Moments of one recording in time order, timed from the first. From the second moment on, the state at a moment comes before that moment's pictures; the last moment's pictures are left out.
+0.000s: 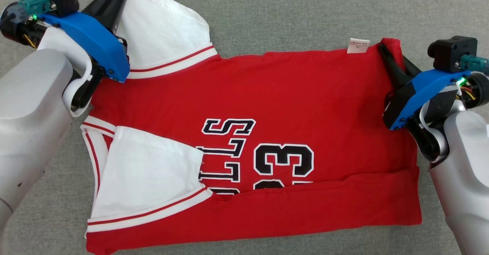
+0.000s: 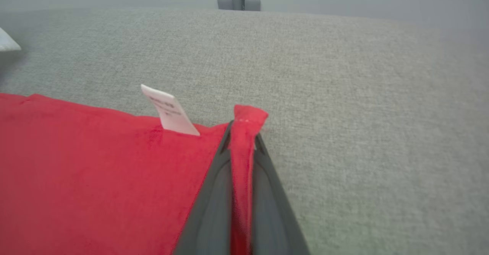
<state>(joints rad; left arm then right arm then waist) -1.22 0.50 -1.21 0.79 -1.10 -0.13 -0.22 -0.68 -0.27 0.17 0.47 0.36 0.13 0.16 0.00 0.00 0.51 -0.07</state>
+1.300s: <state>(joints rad) -0.52 0.56 -0.86 0.29 -0.91 -0.05 -0.26 -0.43 -0.33 0.18 0.58 0.36 0.13 -0.14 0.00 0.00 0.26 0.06</state>
